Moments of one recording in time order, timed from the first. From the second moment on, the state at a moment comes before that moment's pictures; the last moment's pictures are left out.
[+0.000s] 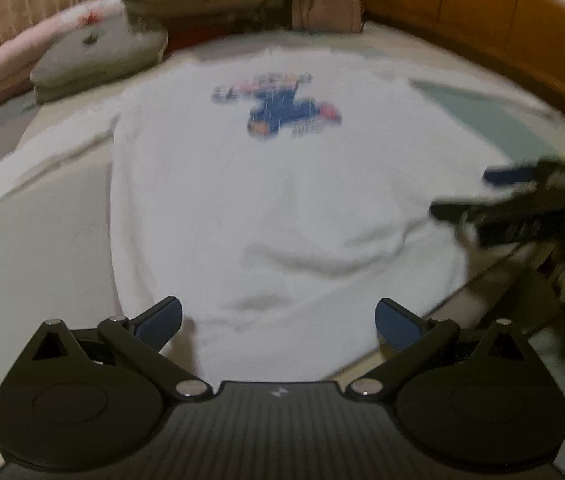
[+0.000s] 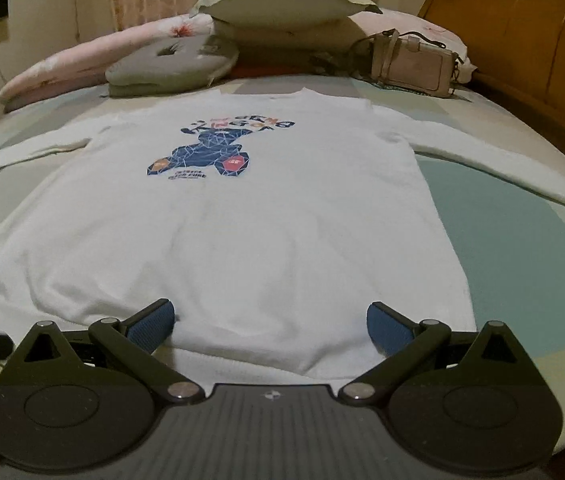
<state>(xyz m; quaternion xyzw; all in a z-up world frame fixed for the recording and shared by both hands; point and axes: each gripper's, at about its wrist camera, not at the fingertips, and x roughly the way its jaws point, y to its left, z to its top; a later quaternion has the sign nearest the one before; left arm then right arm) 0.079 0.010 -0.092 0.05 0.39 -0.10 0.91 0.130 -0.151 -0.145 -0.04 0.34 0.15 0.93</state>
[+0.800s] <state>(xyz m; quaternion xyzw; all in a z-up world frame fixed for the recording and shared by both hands) 0.267 0.046 -0.052 0.03 0.37 -0.10 0.92 0.129 -0.154 -0.135 -0.02 0.33 0.15 0.93</state>
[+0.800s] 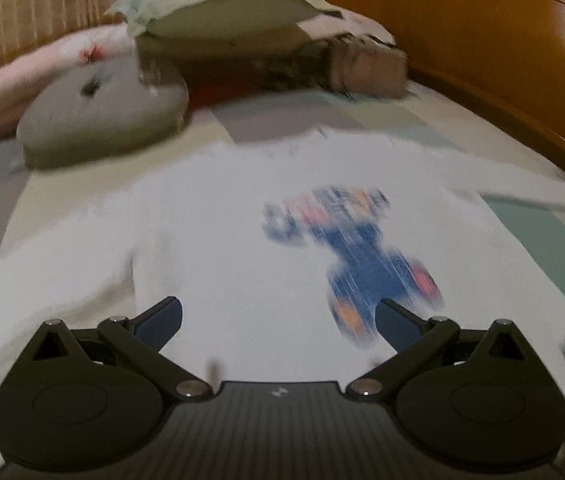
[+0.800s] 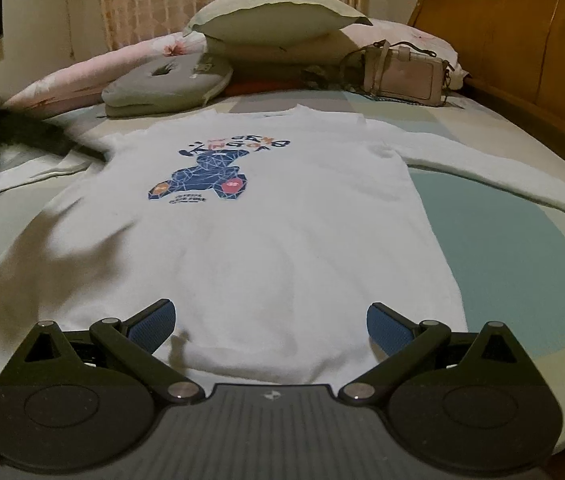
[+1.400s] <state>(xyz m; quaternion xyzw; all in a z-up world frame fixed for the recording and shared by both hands) 0.308 0.091 -0.107 -0.06 0.42 -0.09 0.90 0.134 -0.152 -0.145 -0.02 0.34 0.14 0.93</state>
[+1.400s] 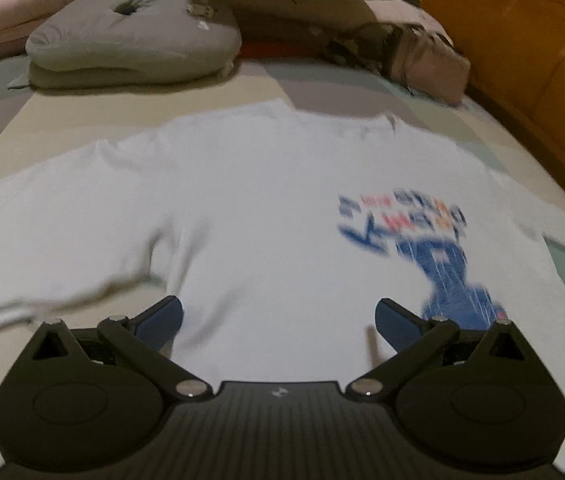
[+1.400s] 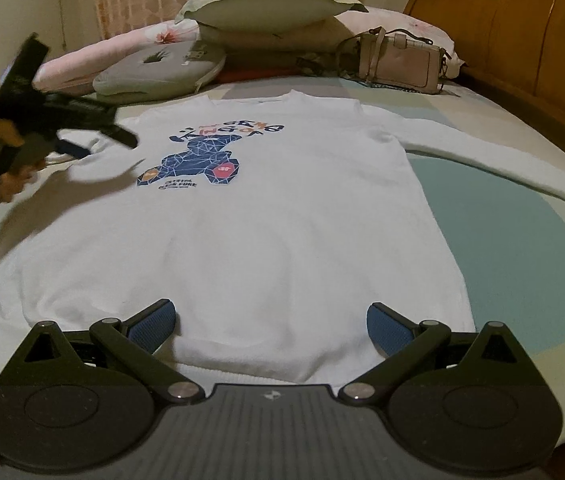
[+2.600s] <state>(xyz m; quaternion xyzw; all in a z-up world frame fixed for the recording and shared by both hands) 0.190 0.064 -0.103 -0.06 0.43 -0.19 0.88 0.130 -0.146 -0.150 -0.04 0.33 0.12 0.94</state>
